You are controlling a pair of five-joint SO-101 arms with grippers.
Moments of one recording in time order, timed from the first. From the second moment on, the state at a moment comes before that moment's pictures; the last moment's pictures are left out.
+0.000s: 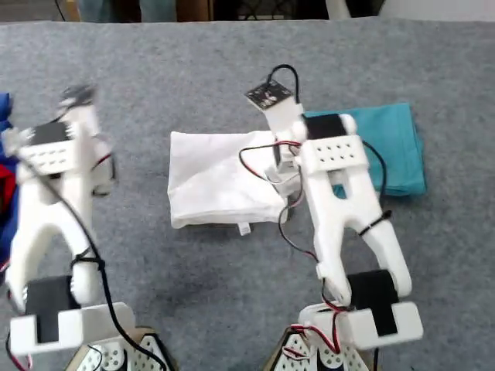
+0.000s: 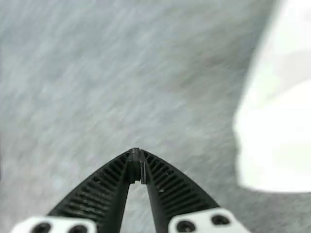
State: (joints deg) left arm -10.9 -6.8 14.8 79.3 -3.6; right arm -11.3 -3.0 14.0 80.7 18.1
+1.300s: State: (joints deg) left arm 11.0 49.1 -56.1 91.0 8.8; right arm -8.9 -13.3 22.2 81.4 12.7
